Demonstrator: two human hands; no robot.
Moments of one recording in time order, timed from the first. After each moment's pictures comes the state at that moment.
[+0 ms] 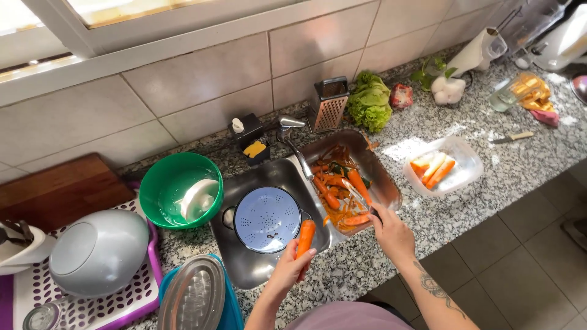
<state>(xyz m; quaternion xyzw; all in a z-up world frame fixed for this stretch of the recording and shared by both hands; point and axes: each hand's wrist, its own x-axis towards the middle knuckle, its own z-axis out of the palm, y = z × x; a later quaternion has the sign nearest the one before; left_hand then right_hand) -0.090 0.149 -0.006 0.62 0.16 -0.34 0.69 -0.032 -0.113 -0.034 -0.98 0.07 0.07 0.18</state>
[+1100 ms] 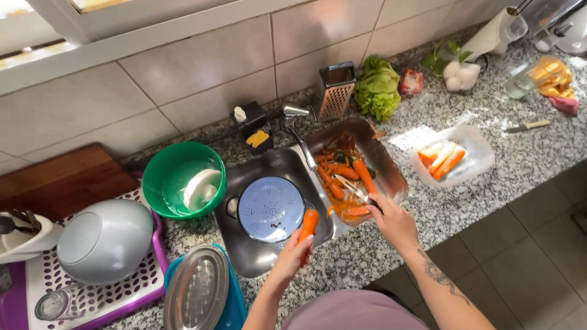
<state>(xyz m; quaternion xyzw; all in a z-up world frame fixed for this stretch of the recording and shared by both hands) -0.084 0.146 -0.012 0.62 0.15 -0.31 0.71 -0.017 -0.119 -0.046 -0.98 -0.04 0.03 0.16</state>
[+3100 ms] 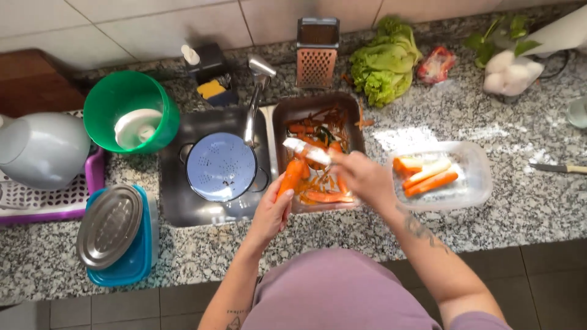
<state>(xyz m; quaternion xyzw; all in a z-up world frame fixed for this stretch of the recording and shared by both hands) -0.002 -0.034 -0.044 0.60 0.21 -0.02 0.78 0.133 -0.222 -0.042 -0.88 -0.35 -0.03 0.33</state>
